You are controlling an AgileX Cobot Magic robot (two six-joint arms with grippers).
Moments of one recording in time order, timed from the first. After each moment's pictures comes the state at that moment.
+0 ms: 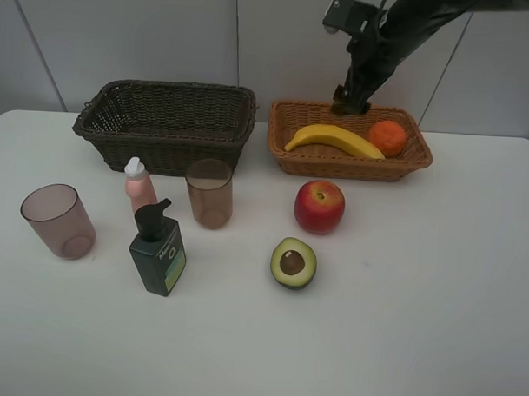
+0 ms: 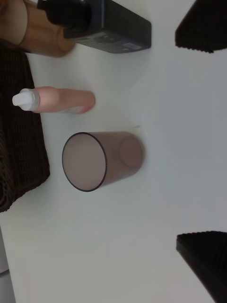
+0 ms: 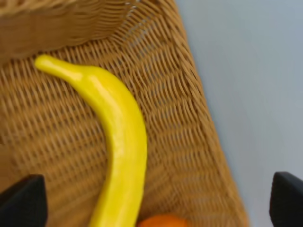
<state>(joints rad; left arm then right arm) -0.06 0.00 -0.42 -0.15 1.08 0.16 0.33 2.00 -1.64 -0.11 0.62 -0.87</state>
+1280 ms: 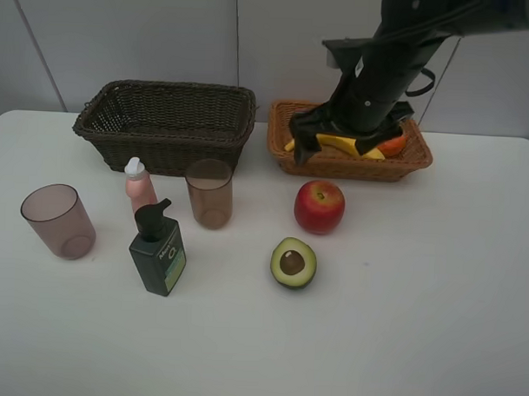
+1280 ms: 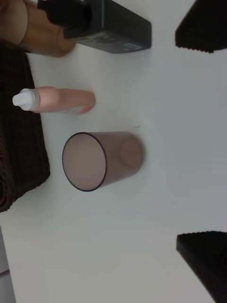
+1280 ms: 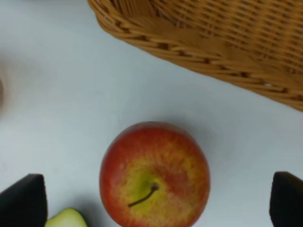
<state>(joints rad) -0.06 0.00 -0.42 -0.15 1.08 0.16 0.50 1.85 -1.35 -0.07 0.78 0.12</state>
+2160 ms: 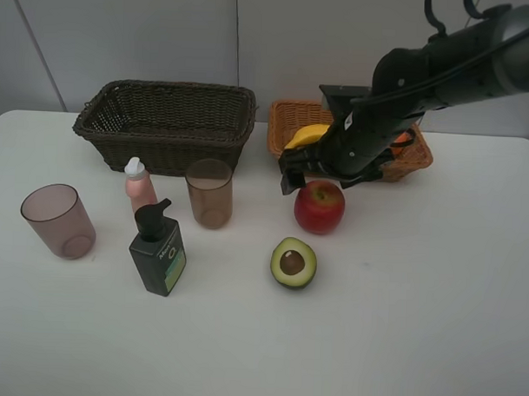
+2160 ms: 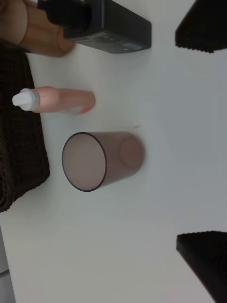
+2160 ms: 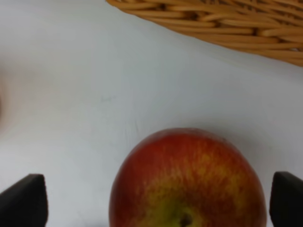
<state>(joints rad) -0.06 0.00 -0.42 -0.15 1.08 0.16 0.50 1.90 -1.17 0.01 0.47 0.12</state>
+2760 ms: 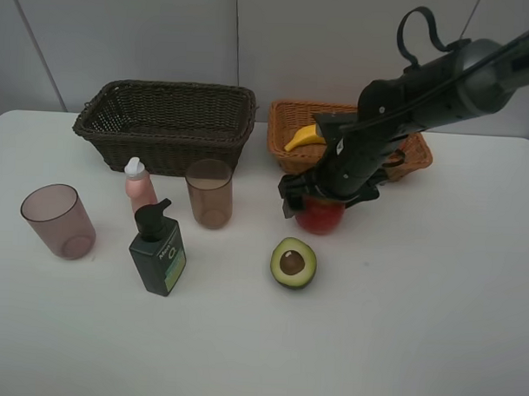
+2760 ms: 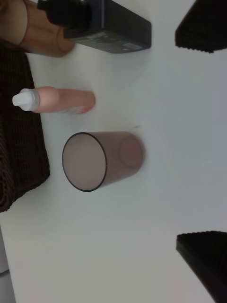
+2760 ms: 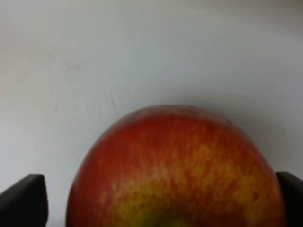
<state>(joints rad) -0.06 0.00 -0.42 -0.15 1.08 0.16 0.50 1.99 -1.17 -0.01 0.47 0.12</state>
